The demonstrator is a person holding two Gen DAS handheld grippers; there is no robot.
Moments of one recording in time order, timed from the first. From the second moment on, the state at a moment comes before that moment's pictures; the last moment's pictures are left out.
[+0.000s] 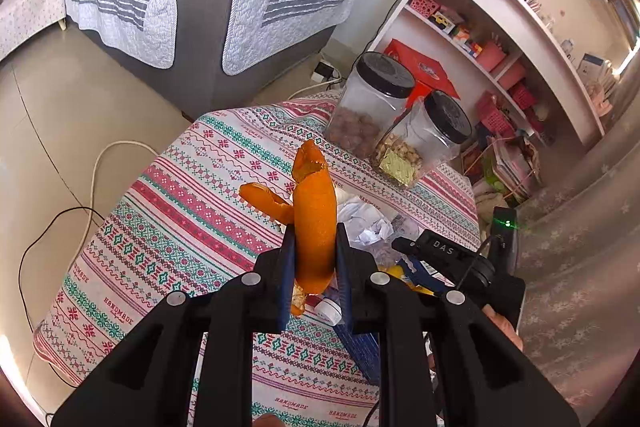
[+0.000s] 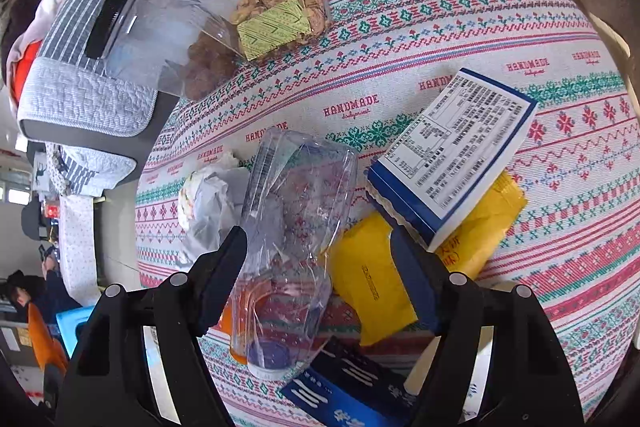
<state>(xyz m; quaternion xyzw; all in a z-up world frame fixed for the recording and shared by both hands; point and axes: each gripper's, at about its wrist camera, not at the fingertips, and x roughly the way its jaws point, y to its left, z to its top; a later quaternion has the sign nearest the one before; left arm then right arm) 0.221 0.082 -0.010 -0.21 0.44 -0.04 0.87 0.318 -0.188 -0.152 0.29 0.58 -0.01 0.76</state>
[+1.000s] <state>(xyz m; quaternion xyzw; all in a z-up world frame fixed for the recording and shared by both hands) 0.217 0.090 -0.007 -0.22 0.44 -0.02 0.87 0.304 -0.200 -0.092 0.29 0.50 0.02 0.82</state>
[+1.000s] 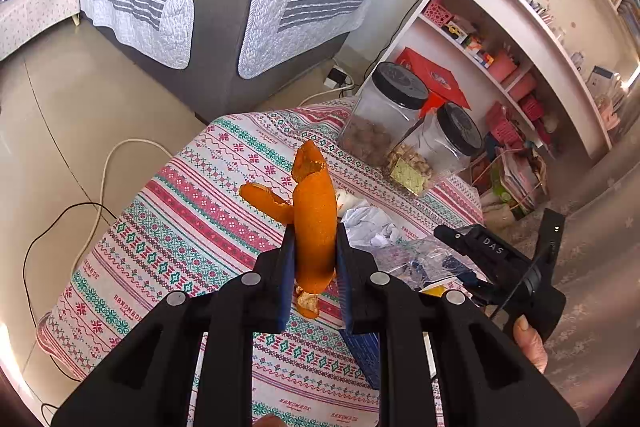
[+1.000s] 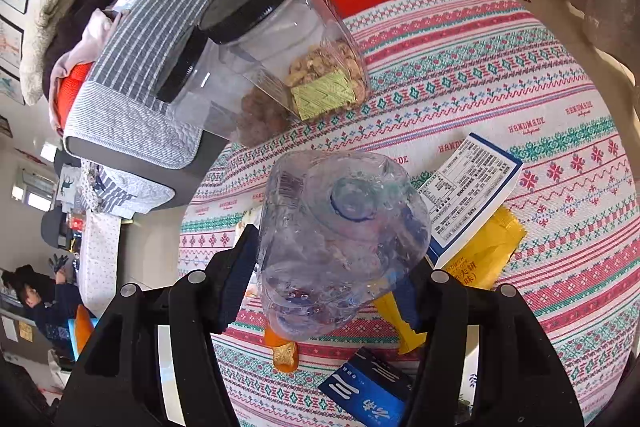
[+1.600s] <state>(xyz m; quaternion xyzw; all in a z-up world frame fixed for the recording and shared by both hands) 0.207 0.052 0.000 -0.18 0.43 -0.03 0.88 0.229 -0.257 -0.019 0.27 0.41 0.00 0.87</state>
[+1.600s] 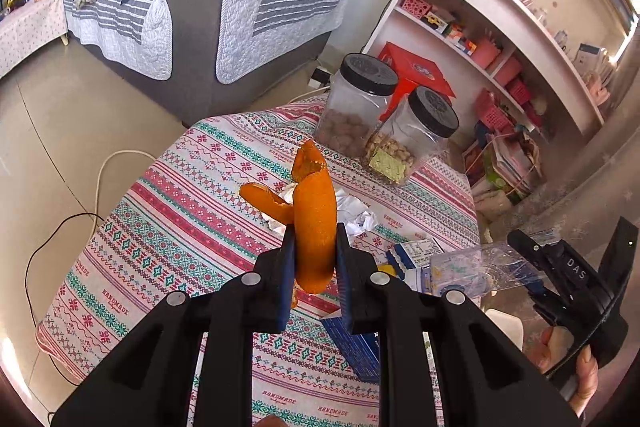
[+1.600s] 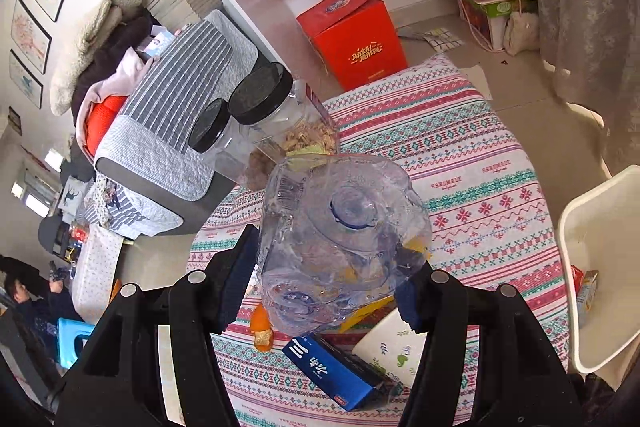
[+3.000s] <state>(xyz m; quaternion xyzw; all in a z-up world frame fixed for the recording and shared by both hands) 0.180 -0.189 -0.032 -0.05 0.46 -0.21 0.86 0.063 -0.476 -0.024 0.08 0.35 -0.34 0.87</state>
